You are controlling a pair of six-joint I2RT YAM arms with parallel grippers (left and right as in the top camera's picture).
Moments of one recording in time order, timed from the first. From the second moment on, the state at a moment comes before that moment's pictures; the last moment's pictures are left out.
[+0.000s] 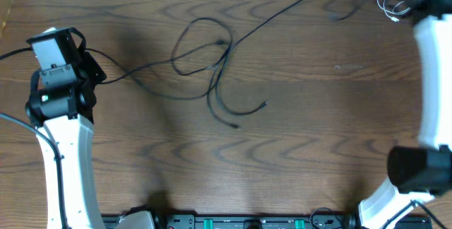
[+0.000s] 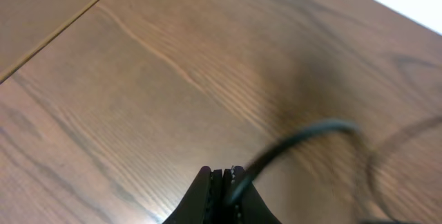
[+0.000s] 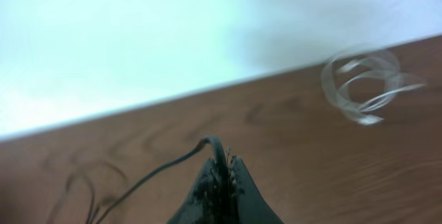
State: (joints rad) left arm 0.26 1.31 1.28 -0.79 -0.27 -0.28; right arm -0.05 1.86 2.16 -0.89 -0.10 0.26
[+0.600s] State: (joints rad) left arm 0.40 1.44 1.28 -0.76 -0.32 -0.30; right arm -0.34 1.68 2.21 -0.87 -0.21 0.25
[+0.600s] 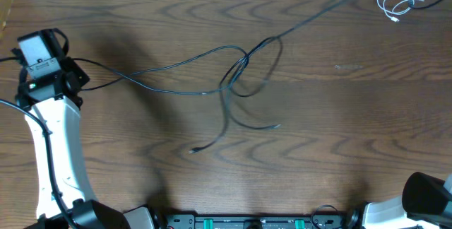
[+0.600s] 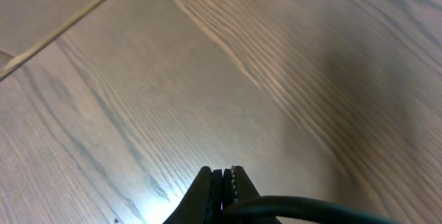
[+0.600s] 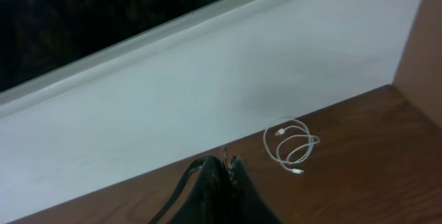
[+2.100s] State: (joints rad) left arm 0.24 1.35 1.28 -0.72 0.34 -0.03; right arm 0.01 2.14 2.21 -1.08 -0.42 0.11
